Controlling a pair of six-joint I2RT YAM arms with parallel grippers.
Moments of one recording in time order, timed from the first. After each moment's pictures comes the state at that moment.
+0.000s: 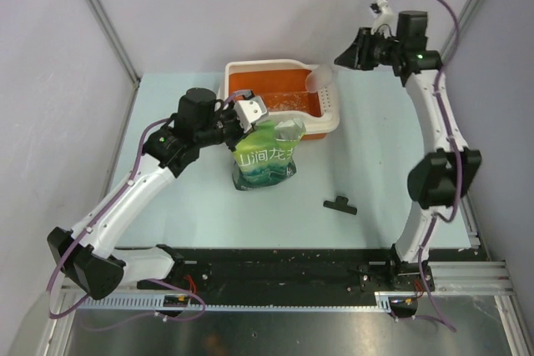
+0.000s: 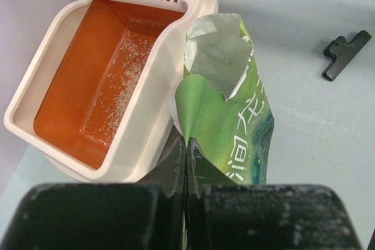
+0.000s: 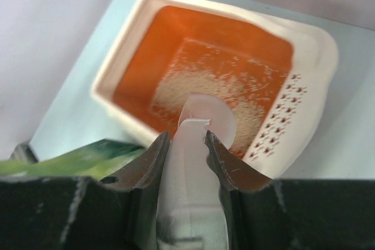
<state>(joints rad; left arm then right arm) -0.57 1.23 1.29 -0.50 0.35 0.51 0.08 1.99 2.13 -0.59 -0.68 0.18</state>
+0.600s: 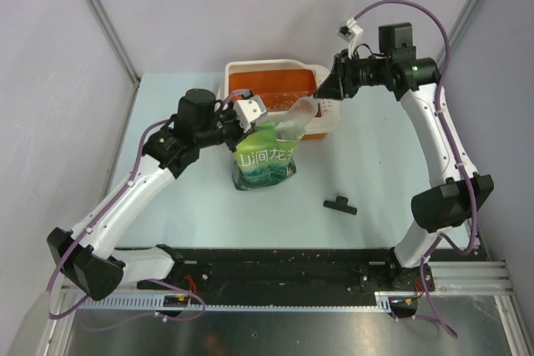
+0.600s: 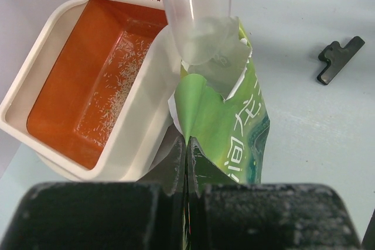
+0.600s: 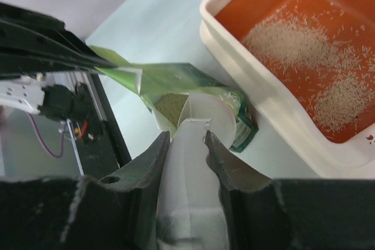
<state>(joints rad) -0.57 1.22 1.28 -0.49 0.35 0.47 0.23 1.69 1.97 -0.85 -0.90 -0.04</state>
